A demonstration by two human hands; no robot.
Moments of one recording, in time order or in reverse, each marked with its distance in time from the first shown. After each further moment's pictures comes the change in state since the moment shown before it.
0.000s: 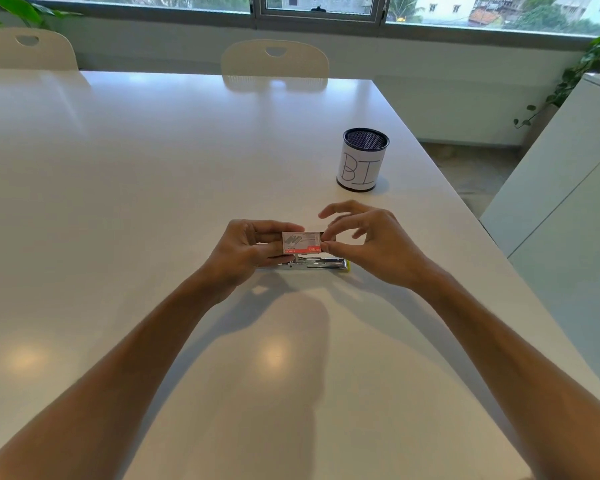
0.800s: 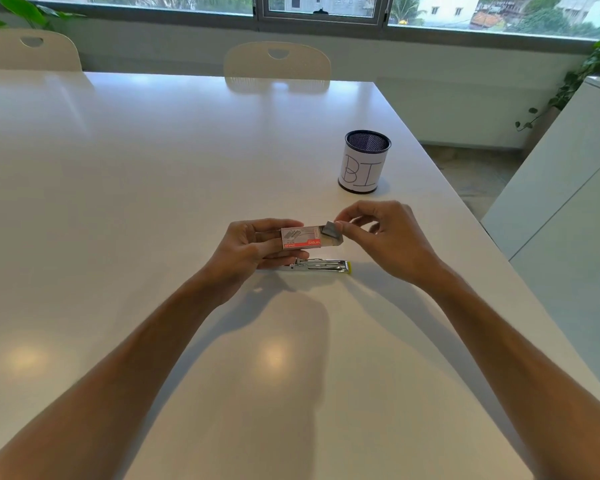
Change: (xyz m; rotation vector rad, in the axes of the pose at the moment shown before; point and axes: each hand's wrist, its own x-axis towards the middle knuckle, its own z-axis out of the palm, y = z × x) left_hand -0.001 0.003 0.001 -0.161 0.013 -0.076; right_hand 0.003 -0.002 -0.009 -0.044 0.159 0.079
